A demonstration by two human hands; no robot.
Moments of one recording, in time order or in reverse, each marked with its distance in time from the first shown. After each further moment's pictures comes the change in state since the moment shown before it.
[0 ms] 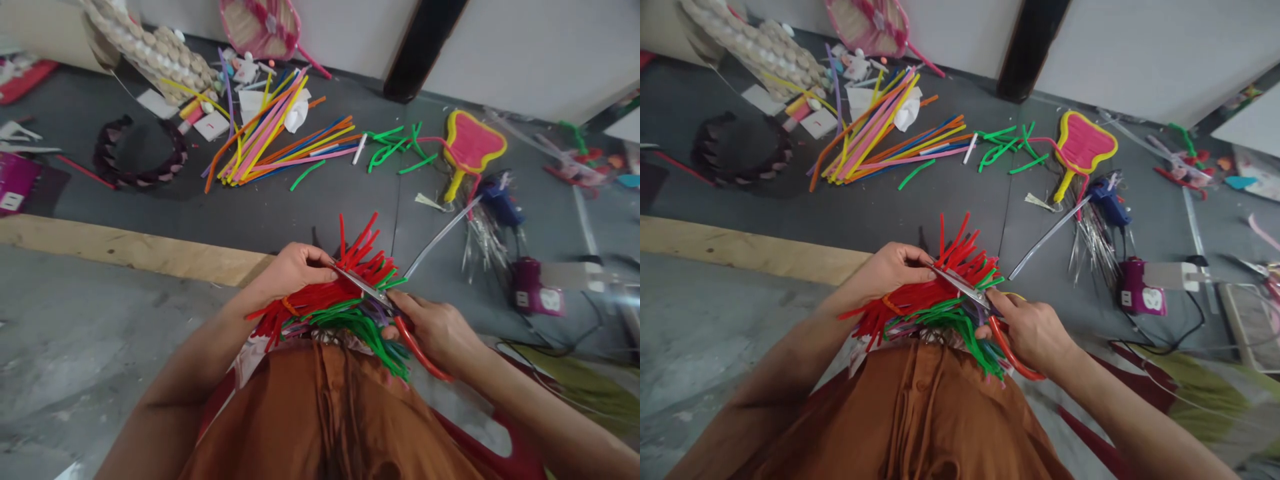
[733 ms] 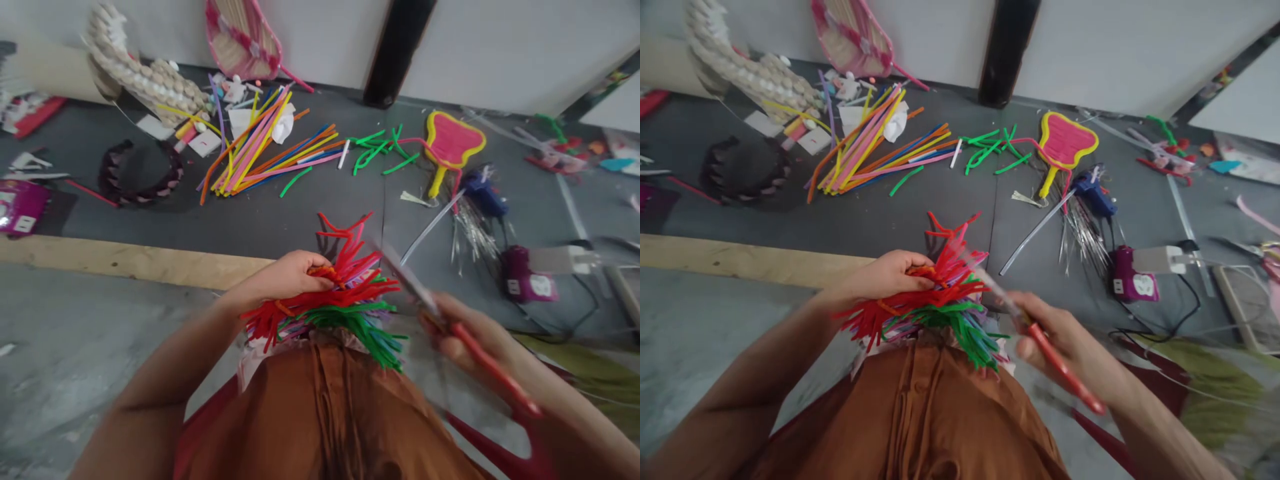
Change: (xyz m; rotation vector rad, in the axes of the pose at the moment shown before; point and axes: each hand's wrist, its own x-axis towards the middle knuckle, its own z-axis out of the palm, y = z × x) left_hand -0.001 0.017 -0.001 0.285 -0.305 0.033; right_hand -0.039 0.007 -0.027 0.810 0.017 0.224
